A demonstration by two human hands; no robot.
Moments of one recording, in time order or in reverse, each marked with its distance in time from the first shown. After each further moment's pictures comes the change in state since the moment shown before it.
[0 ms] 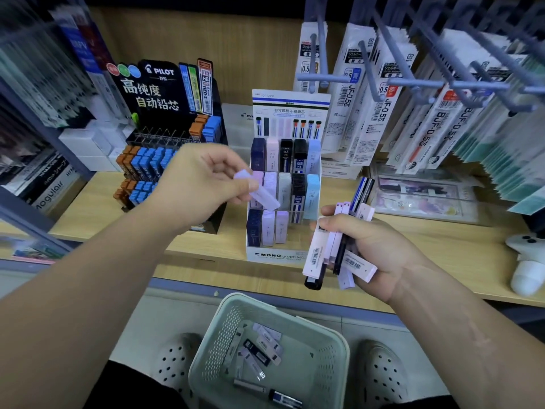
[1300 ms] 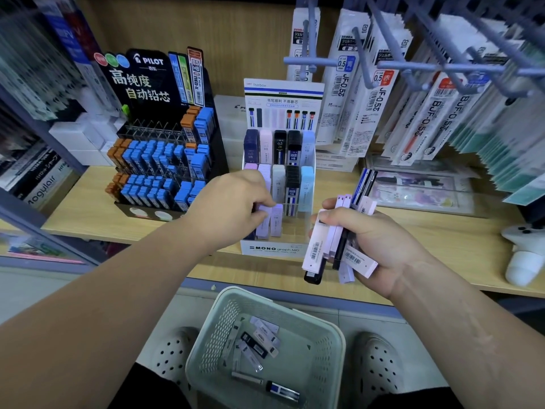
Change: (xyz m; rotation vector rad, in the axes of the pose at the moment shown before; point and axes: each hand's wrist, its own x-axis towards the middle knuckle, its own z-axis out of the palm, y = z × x) left_hand 0.000 -0.036 0.040 0.767 -0.156 0.439; right_hand 0.001 0.002 -0.011 -0.004 0.004 -0.055
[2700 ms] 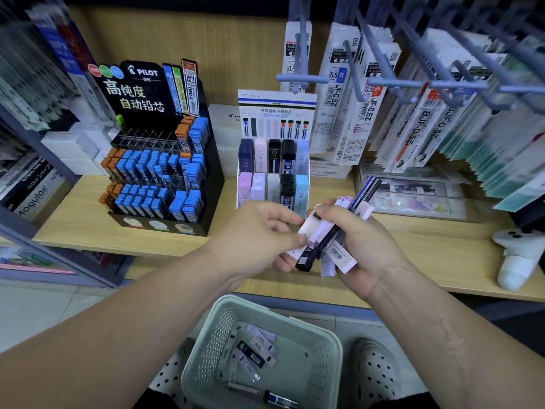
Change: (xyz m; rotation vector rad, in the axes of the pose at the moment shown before) left_hand -0.003 0.066 0.000 -1.071 -0.189 -0.706; right_hand 0.013 0.008 0.008 0.178 0.013 -0.086
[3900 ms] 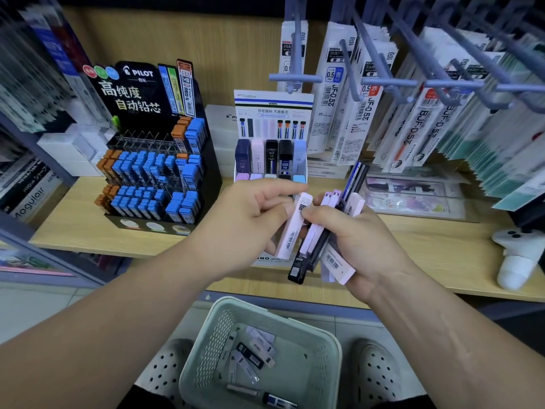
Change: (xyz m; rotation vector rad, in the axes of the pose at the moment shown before) left_hand -0.007 0.018 -0.012 0.152 0.024 0.336; right_hand -0.016 -0.010 0.015 -0.179 -0.029 -0.075
